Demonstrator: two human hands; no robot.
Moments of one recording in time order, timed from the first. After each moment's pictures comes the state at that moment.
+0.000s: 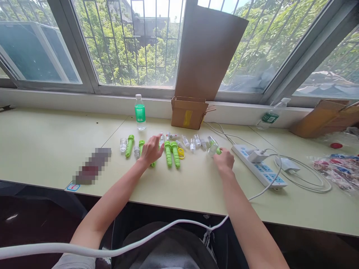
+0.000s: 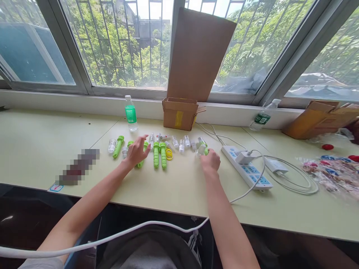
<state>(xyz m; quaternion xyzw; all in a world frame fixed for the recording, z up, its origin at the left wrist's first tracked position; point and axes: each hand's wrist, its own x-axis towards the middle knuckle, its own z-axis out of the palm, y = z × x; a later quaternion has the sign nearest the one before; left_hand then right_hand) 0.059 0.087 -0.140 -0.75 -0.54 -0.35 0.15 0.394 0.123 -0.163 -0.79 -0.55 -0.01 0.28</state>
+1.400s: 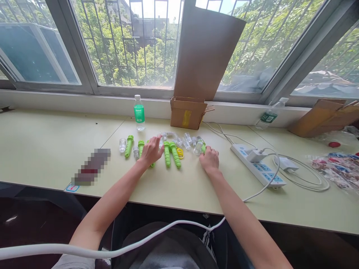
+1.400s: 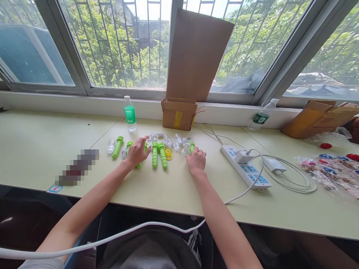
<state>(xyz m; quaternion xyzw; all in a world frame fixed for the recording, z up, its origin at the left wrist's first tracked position) 0.062 0.089 -0.143 -0.76 -0.55 -0.32 0.14 0.340 0.113 -0.164 -0.76 -0.62 -0.04 0.19</state>
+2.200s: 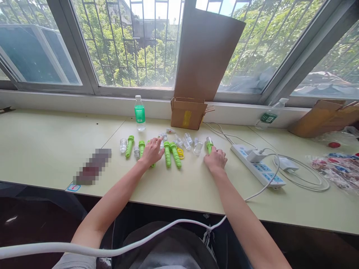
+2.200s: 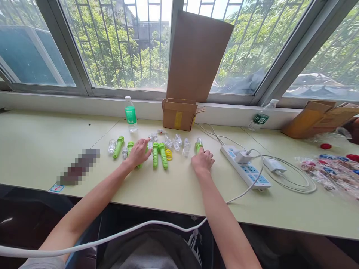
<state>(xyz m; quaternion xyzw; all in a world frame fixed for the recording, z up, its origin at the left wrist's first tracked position) 0.059 0.094 -0.153 -0.78 -0.56 -0.25 0.12 0.356 0.116 -0.163 -0.81 -0.57 -0.03 0.16</state>
